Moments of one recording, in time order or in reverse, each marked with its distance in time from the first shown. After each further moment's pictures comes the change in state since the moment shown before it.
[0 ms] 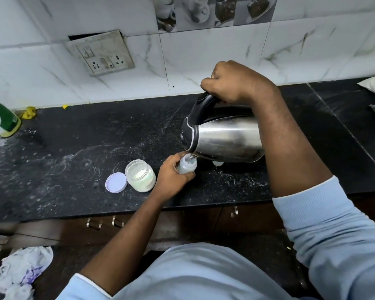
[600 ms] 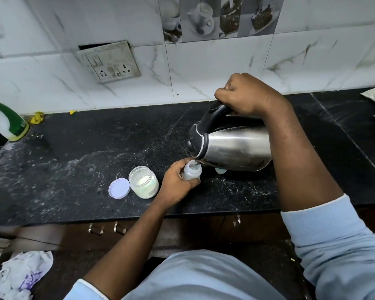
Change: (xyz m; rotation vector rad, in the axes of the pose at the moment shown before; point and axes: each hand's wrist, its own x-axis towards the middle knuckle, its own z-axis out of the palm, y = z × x) left_hand 0.002 0.003 0.002 -0.098 -0.034 0.001; right_hand -0.004 0.021 0.000 0.045 0.058 -0.048
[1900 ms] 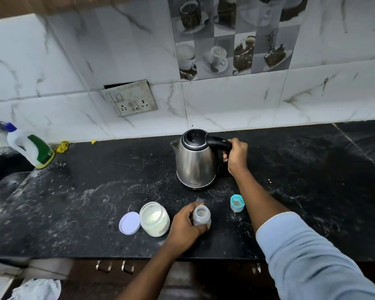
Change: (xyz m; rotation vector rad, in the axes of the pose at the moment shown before) left_hand 0.005 -0.031 0.002 0.018 0.033 -0.090; right_hand 0.109 0.090 0.194 1.354 0.549 0.443
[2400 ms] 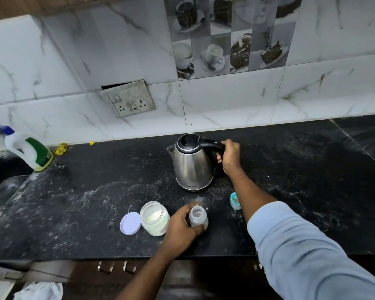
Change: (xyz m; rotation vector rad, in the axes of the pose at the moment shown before) left_hand -0.013 0.008 -0.011 0.006 0.009 -0.003; right_hand -0.002 0.016 0.004 -0.069 -0.026 0.059
